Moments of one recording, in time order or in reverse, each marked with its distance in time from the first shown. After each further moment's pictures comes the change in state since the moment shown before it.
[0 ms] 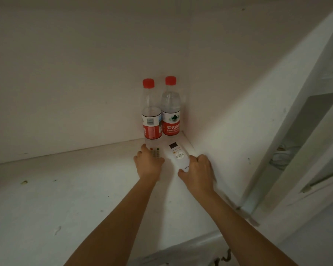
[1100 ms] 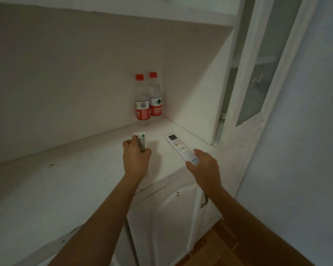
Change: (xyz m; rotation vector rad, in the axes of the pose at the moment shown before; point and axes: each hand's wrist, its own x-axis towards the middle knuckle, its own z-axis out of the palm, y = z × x) left_hand -0.125 -0.076 -0.144 -0.124 -0.139 0.410; right_hand -0.220 -0.075 -0.060 0.245 0.215 0.252
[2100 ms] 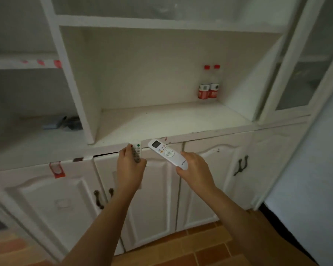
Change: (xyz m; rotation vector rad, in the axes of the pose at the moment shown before) left_hand -0.316 -0.071 -0.219 0.151 0.334 -0.167; right_hand -0.296 -0.100 -0.014 -0.025 -0.327 -0.476
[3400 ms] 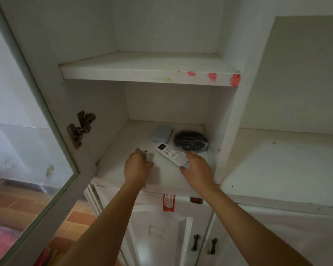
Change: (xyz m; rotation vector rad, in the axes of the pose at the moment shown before) left_hand 0.255 -0.252 -0.203 0.271 0.105 -0.337; right_hand 0.208 -0.266 0.289 0.058 -0.287 -0.201
